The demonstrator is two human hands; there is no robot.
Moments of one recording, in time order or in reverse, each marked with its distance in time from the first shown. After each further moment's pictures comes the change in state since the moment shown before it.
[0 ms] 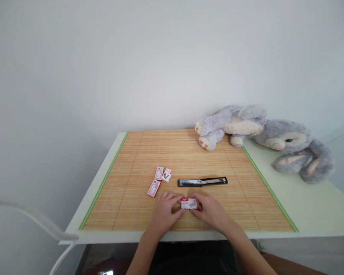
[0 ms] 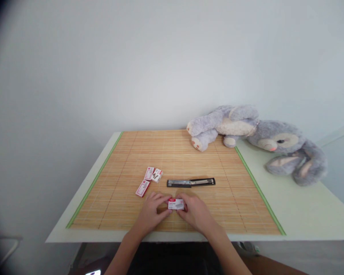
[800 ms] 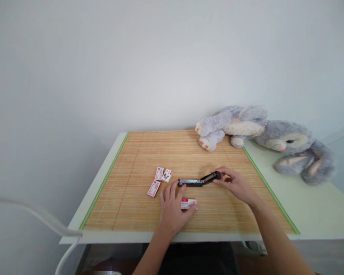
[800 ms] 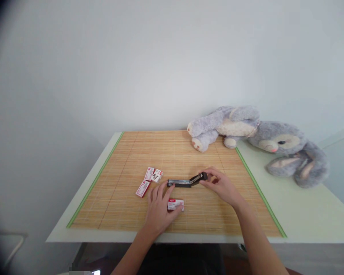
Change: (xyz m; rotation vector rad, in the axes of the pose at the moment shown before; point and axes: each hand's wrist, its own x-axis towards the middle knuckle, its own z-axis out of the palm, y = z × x) left_hand 0.013 0.030 0.031 0.347 0.225 -0.077; right_hand 0.022 0.068 -0.112 0.207 0.251 -0.119
